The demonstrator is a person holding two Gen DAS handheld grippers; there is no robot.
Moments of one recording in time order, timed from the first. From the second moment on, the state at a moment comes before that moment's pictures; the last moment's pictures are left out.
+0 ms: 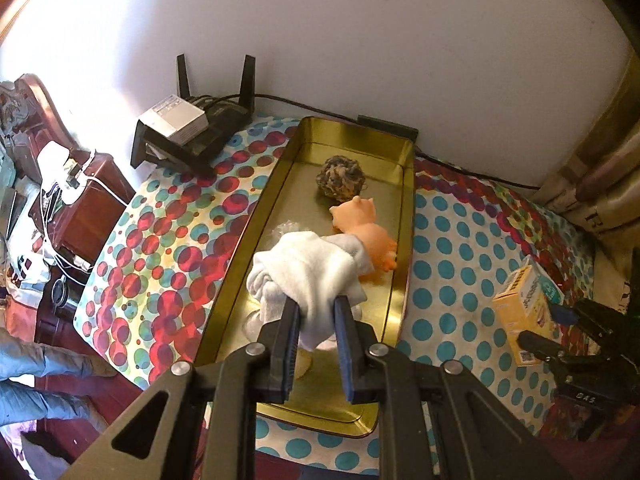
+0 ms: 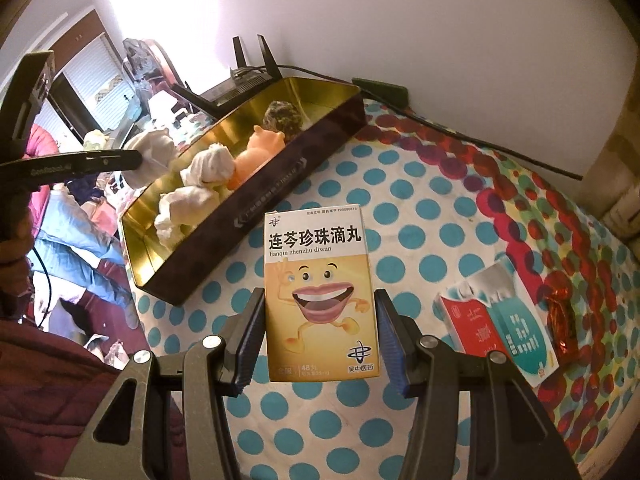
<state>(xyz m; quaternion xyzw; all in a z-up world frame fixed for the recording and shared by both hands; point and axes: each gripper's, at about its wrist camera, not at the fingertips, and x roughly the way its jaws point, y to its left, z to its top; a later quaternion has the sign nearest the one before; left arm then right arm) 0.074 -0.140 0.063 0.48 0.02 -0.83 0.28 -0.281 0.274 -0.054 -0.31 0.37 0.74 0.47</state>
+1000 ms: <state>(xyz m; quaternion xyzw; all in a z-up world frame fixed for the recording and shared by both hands) 0.104 -0.175 0.047 0.49 0.06 -0.81 0.30 -0.333 0.297 -0.010 -0.32 0.32 0.76 0.47</state>
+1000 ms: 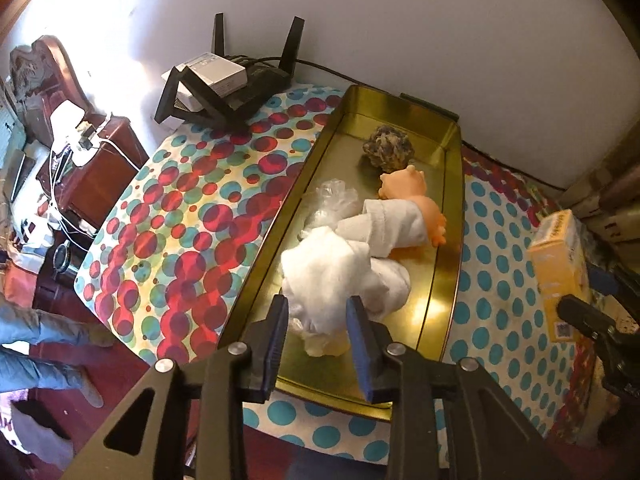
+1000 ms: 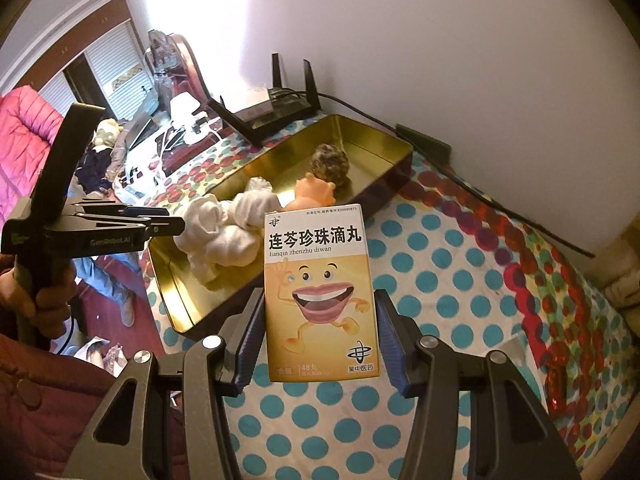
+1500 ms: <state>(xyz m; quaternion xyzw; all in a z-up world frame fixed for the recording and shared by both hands) 0.121 -0.188 0.063 0.48 0.07 -0.82 0.31 -0.377 0.327 0.002 -0.33 0.29 0.79 0.44</state>
